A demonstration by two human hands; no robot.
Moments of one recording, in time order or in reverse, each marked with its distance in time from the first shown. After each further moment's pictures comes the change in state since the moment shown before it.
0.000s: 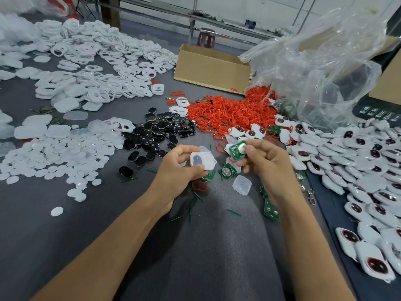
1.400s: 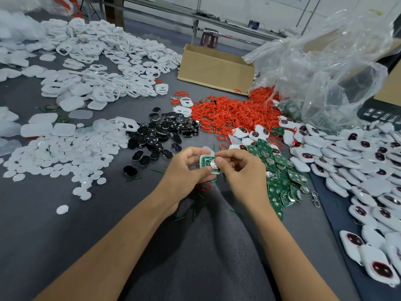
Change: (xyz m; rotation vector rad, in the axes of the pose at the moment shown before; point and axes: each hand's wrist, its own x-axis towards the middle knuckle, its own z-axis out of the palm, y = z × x) left_hand -0.009 0.006 0.006 -0.013 -0.075 0.012; right_hand -0.007 0.019 0.049 -0.375 0.081 -0.164
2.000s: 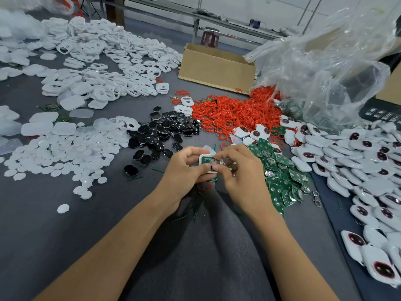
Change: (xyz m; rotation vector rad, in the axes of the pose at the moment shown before) left_hand 0.001 0.003 0.001 -0.045 0.036 -0.040; right_hand -0.003 0.000 -0.004 -0.357 -0.076 -0.310
